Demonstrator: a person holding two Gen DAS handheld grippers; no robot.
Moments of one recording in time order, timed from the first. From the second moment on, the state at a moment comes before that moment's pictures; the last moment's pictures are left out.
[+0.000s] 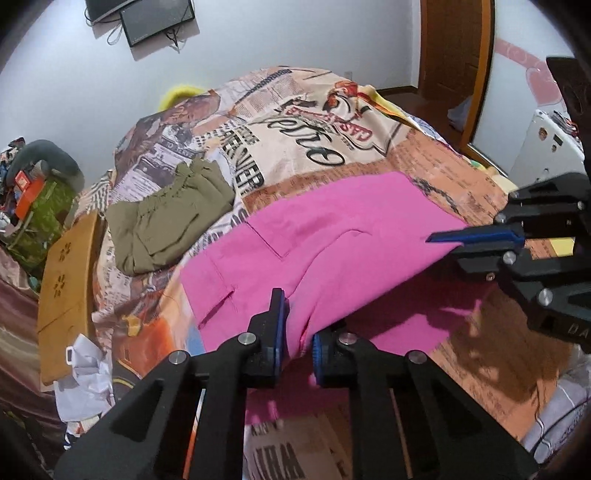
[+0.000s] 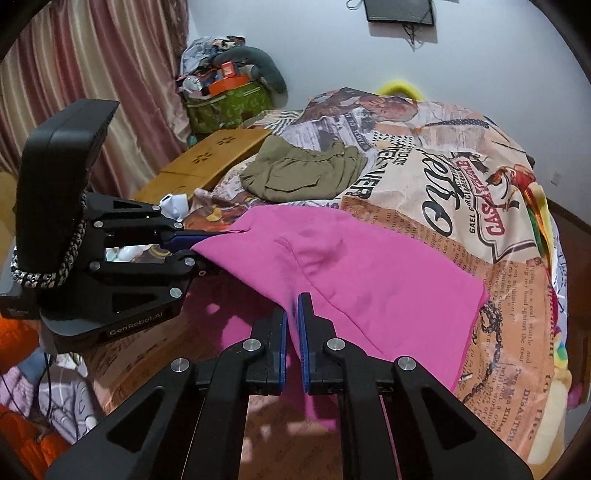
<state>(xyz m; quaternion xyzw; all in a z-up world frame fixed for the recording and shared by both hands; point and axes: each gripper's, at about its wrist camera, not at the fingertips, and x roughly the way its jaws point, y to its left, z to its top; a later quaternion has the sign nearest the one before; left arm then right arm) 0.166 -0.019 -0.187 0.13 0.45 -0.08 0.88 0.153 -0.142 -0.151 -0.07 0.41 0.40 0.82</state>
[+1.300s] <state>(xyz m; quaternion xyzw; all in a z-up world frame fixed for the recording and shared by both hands) 0.145 0.045 -0.170 0.03 0.47 -0.02 0.88 0.145 -0.204 -0.155 0.00 0.44 0.30 0.85</state>
